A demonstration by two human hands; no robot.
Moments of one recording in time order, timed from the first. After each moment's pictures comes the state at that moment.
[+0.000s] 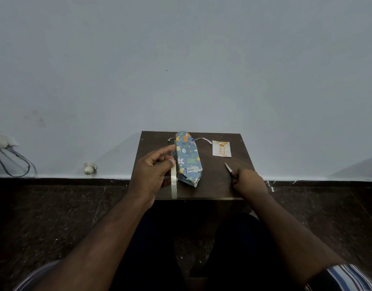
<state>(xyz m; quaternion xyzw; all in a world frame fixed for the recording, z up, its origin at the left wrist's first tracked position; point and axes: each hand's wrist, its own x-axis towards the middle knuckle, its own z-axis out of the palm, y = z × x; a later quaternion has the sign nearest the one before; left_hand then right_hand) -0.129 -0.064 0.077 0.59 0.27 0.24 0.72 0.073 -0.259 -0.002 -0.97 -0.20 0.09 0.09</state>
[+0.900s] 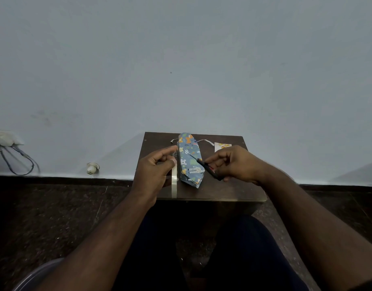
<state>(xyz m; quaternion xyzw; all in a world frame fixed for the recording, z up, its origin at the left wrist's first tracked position) -0.129 -0.057 0.067 0.60 0.29 0.26 0.70 0.038 -0.226 0.110 -0.77 -0.35 0.35 0.40</state>
